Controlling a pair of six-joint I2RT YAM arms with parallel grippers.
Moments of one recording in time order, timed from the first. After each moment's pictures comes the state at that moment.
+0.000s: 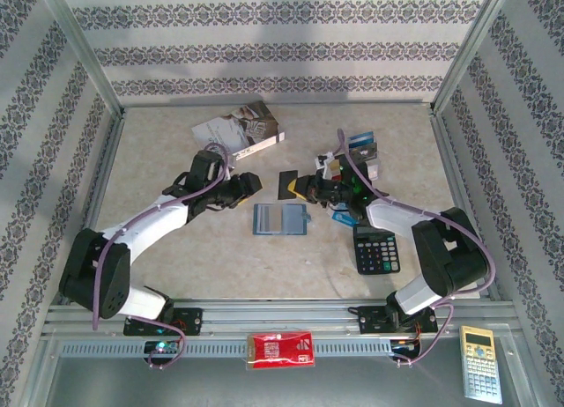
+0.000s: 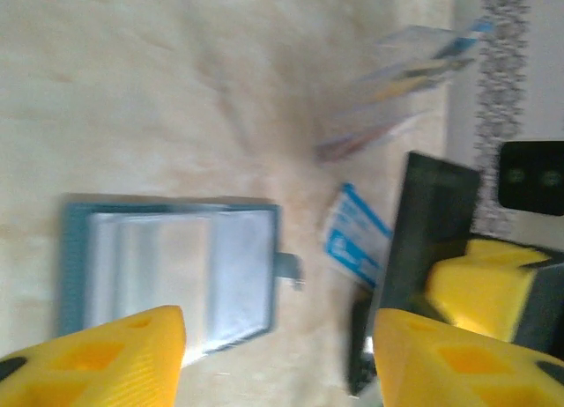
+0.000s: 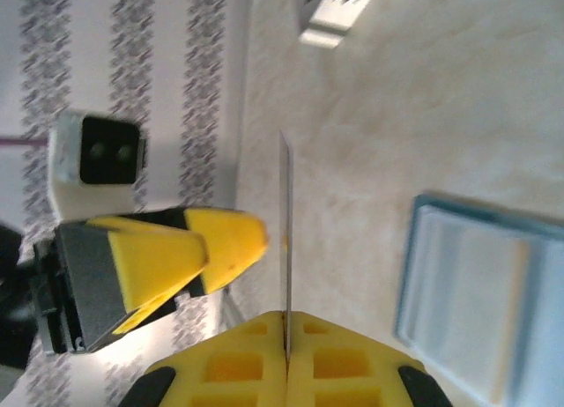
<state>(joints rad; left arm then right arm) -0.37 1.41 0.87 -0.18 0.44 -0.86 0.38 1.54 0.75 0.31 -0.77 1.01</state>
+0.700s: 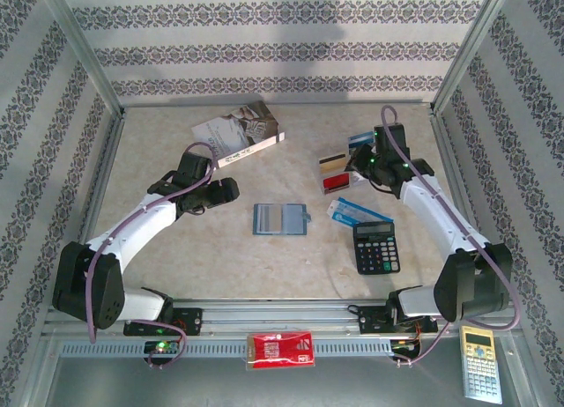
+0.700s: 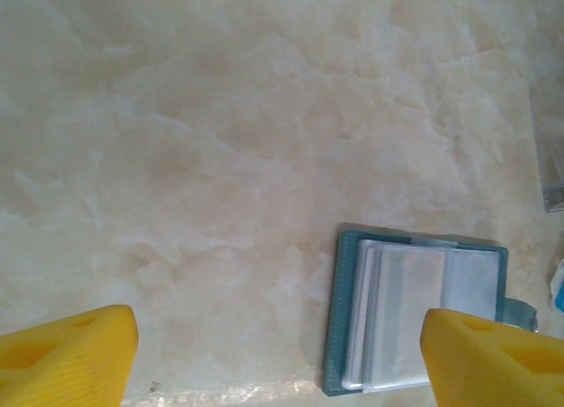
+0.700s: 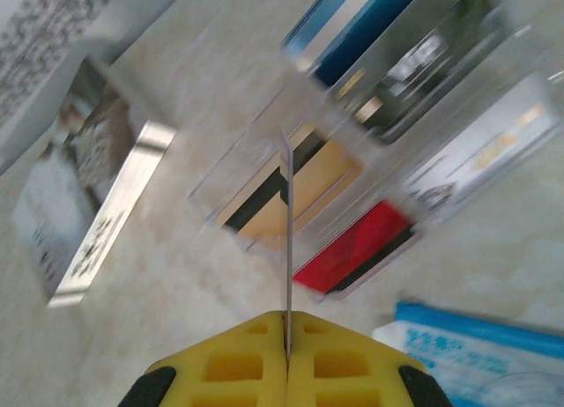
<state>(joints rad) -0.30 1.35 0.91 -0.50 0.11 -0.59 0.18 1.37 1.11 -0.53 -0.09 0.78</state>
